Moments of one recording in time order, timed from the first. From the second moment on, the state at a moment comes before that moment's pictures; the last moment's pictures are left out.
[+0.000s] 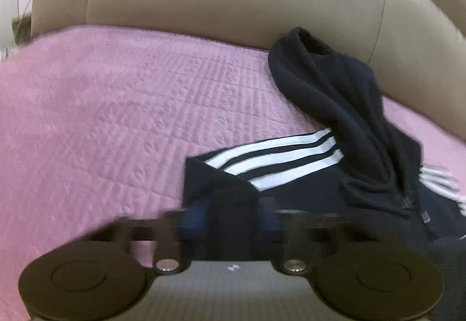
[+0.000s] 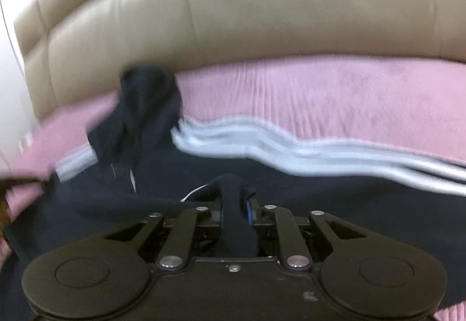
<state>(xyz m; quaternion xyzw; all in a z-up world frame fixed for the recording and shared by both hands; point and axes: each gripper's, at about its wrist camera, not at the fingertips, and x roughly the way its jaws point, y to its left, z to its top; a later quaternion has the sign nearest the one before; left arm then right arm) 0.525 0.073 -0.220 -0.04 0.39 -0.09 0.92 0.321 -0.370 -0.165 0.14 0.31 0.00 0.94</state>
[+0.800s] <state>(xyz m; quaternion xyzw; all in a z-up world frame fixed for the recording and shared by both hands) 0.410 0.041 -0.201 0.03 0.42 -0.15 0.90 0.329 -0.315 -0.193 0.01 0.45 0.03 0.89</state>
